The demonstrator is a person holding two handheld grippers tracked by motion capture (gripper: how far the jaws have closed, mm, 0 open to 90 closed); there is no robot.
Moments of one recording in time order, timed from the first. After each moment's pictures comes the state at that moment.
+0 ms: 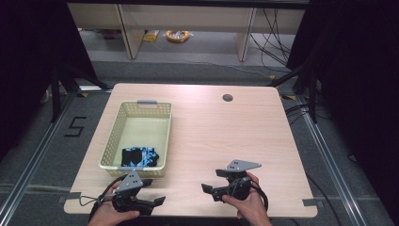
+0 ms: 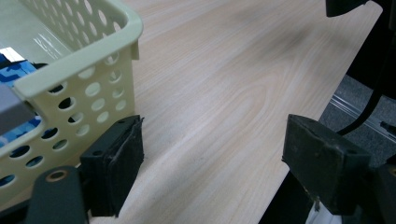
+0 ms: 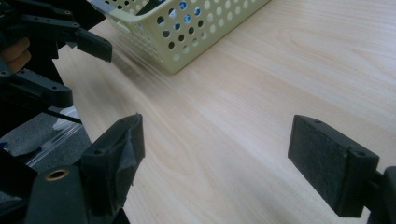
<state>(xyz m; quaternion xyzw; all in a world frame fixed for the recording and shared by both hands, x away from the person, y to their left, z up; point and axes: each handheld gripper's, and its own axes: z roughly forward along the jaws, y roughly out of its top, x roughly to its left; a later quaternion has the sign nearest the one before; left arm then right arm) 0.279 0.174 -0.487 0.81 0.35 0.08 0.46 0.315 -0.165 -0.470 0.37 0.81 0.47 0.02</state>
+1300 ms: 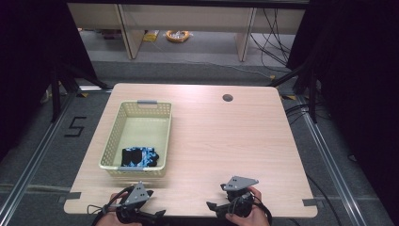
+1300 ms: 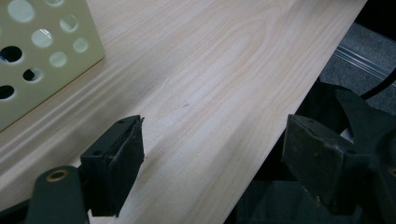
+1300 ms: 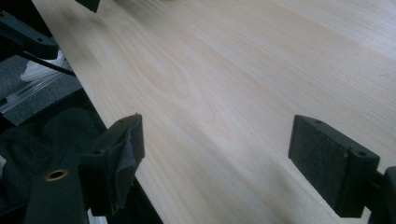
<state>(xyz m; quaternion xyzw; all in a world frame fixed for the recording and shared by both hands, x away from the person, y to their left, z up) 0.264 0.168 -0.510 0.86 0.32 0.09 0.38 0.283 -0.172 -0.495 0.34 0.85 0.39 0.06</state>
